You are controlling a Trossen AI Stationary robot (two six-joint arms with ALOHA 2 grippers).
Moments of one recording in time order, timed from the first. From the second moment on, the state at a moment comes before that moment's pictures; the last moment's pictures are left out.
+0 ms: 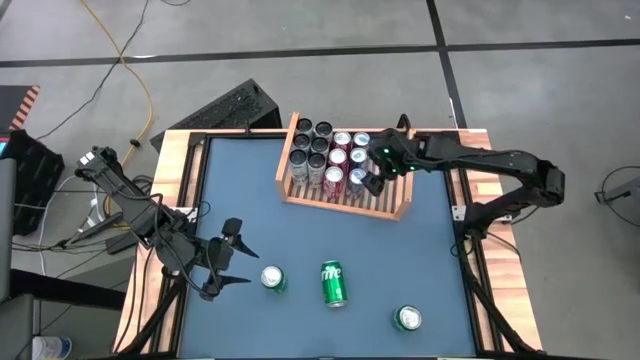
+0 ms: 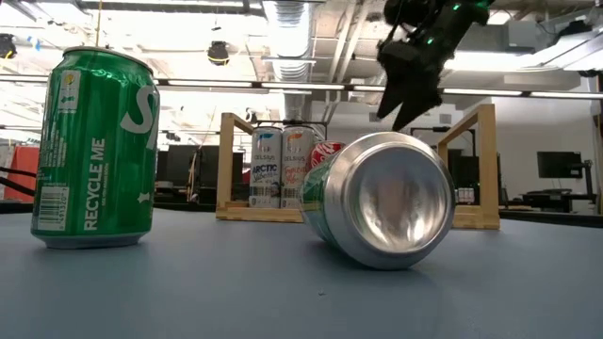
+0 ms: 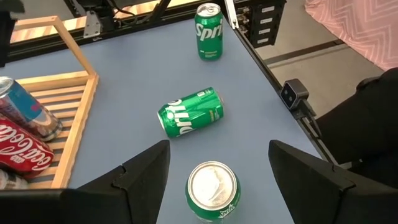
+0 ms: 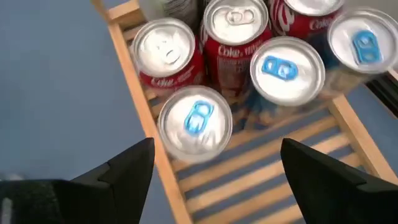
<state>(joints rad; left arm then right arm) -0.69 1.00 0.96 -0.46 -0.41 -0.14 -0.36 1.35 1.12 -0.69 0.06 0.24</state>
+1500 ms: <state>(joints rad) -0.69 1.00 0.96 -0.46 -0.43 -0.14 -0.22 1.58 1.12 -0.74 0.34 0.29</state>
